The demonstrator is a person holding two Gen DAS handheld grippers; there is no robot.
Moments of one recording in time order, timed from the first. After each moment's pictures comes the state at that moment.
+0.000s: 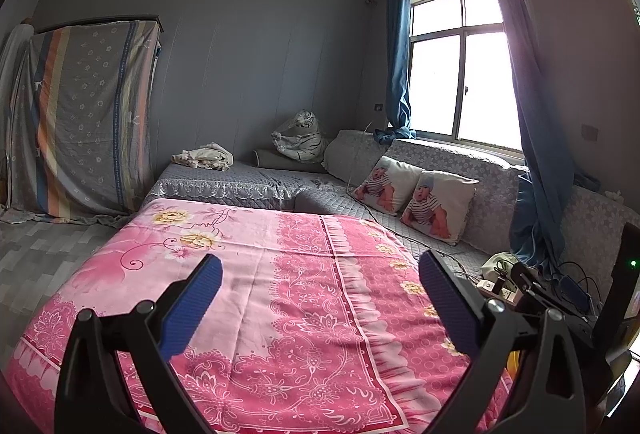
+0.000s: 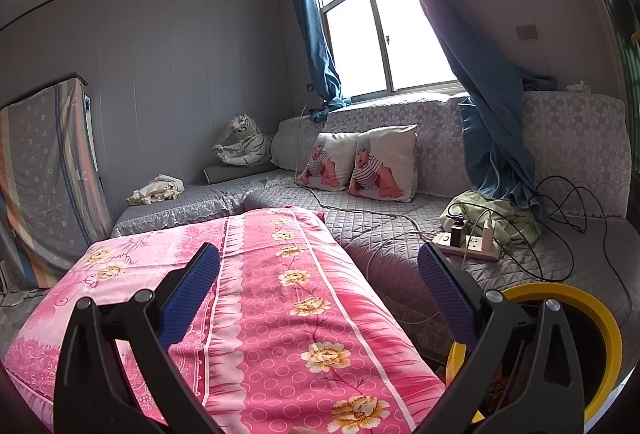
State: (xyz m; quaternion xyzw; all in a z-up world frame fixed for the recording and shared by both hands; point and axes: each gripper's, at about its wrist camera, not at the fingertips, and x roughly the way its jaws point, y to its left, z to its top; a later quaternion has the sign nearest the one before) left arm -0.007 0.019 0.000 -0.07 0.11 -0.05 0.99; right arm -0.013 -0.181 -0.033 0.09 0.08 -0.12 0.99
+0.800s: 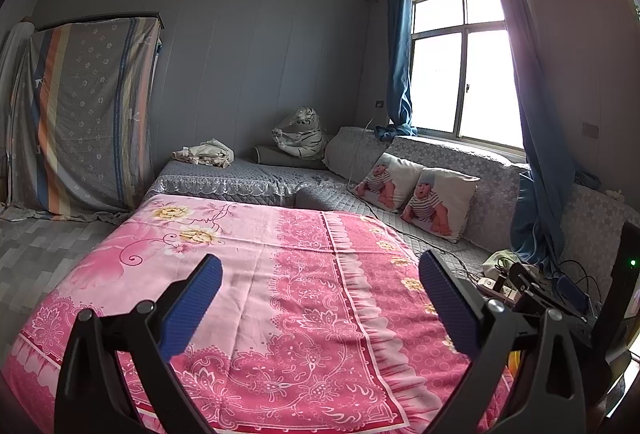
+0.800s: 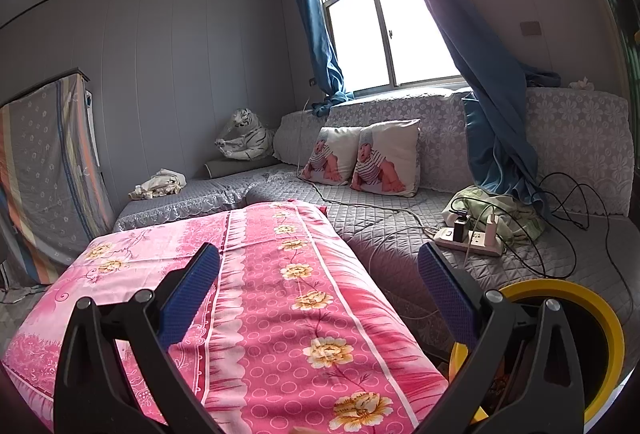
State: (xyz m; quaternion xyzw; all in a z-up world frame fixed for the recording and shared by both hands) left arm -0.005 0.020 -0.006 -0.07 0.11 -0.05 0.99; right arm -0.011 -0.182 -0.035 0.09 0.09 -0.12 0.98
